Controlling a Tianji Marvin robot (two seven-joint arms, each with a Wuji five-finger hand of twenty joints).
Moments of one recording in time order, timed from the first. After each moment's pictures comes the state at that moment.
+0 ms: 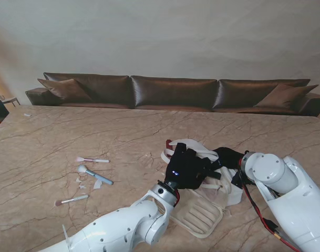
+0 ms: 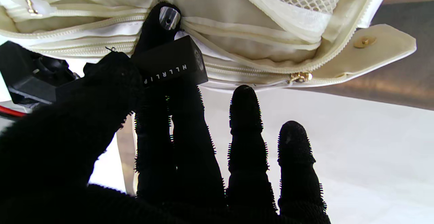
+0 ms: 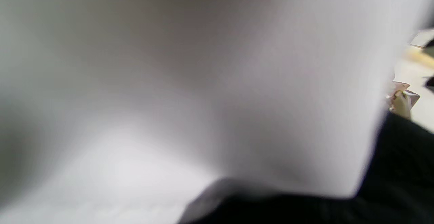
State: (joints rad) left arm 1.14 -1.33 -0.38 -1.29 0.93 0.27 0.69; right arm -1.40 -1.01 1.31 -1.52 -0.33 0.25 0.56; left_hand 0.60 -0.73 0.92 -0.26 0.78 -0.26 0.91 0.29 1.17 -0.18 0.25 0.69 0.76 0.08 0.61 0.82 0.15 0.21 1.06 0.71; right_hand 0.52 -0.70 1.17 -0.30 0.79 -0.13 0.98 0.47 1.16 0.02 0.84 0.43 1.23 0.15 1.03 0.75 0.99 0.26 1.60 0.64
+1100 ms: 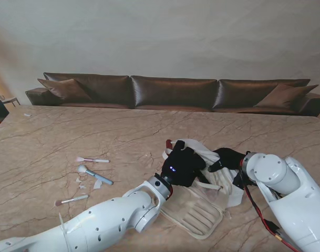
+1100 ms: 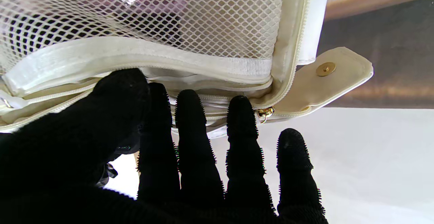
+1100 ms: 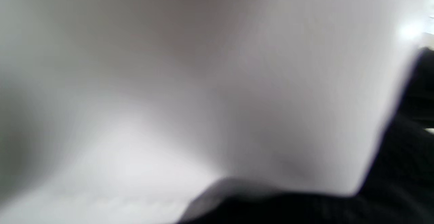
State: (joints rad) left arm 1.04 -1.28 -0.33 -1.24 1.00 0.23 0.56; right arm -1.42 -1.01 1.33 -1.54 -0.35 0.25 0.58; left_hand 0.57 -0.71 1.04 -0.27 0.75 -0.23 0.75 0.32 0.86 -0.17 0.44 0.39 0.64 0.04 0.57 0.82 0.06 0.19 1.03 0.70; right_hand 0.52 -0.70 1.17 -0.30 0.79 -0.11 0.98 0.47 1.16 0.02 0.85 0.43 1.24 0.15 1.05 0.75 0.99 0.26 1.60 0.64
